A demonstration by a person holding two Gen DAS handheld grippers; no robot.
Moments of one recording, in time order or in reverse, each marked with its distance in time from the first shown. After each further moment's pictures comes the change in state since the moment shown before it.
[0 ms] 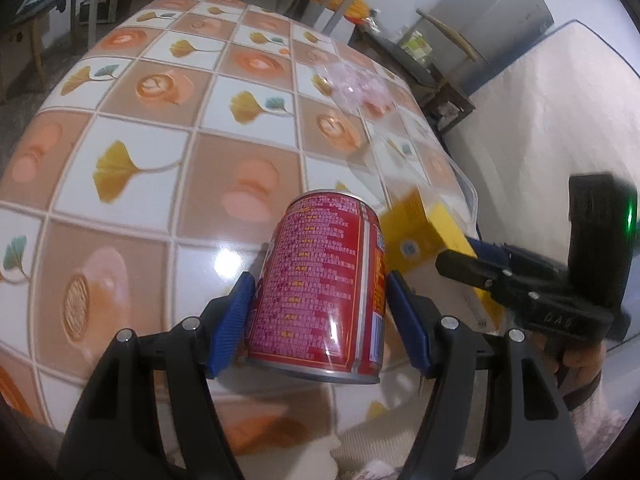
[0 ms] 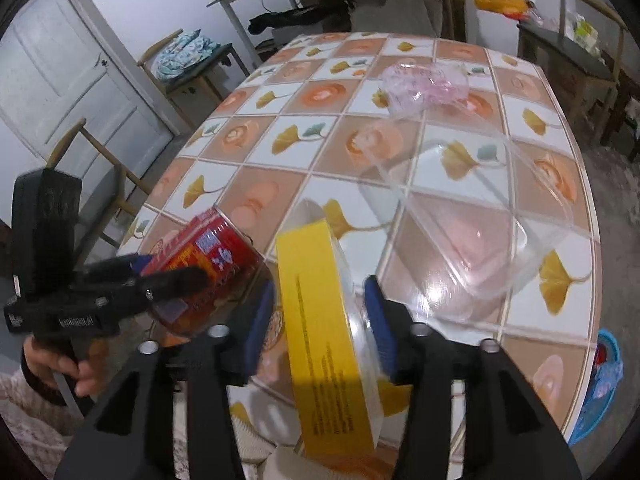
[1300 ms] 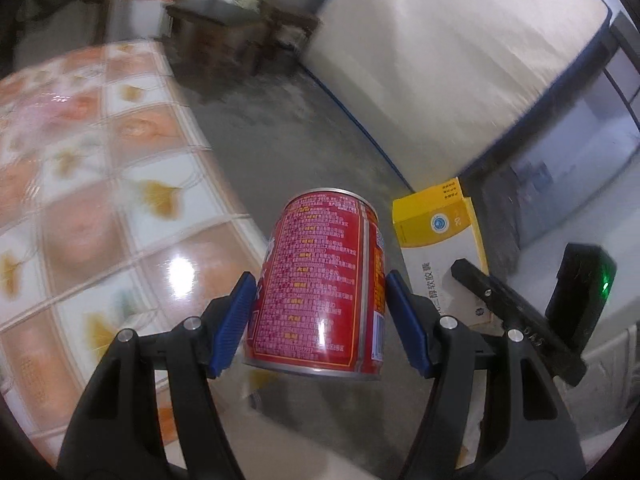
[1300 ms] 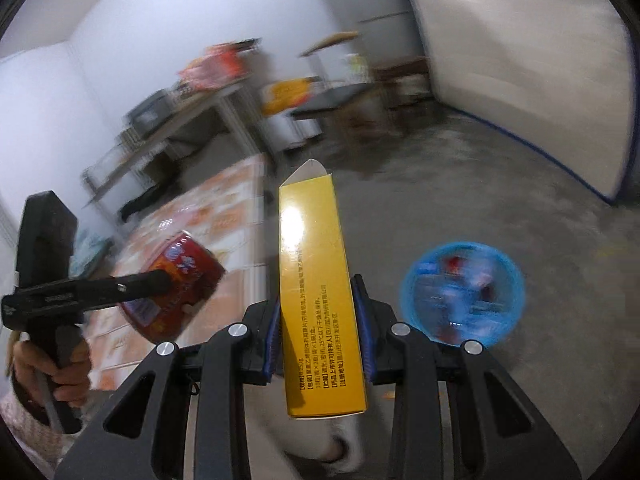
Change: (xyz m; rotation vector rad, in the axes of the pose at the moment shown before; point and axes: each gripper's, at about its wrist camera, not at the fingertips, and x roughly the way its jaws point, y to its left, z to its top) left arm 0.107 -0.301 -0.035 0.436 0.223 -0.271; right arm -0.220 -0.189 -0.240 0.563 -0.553 -0.347
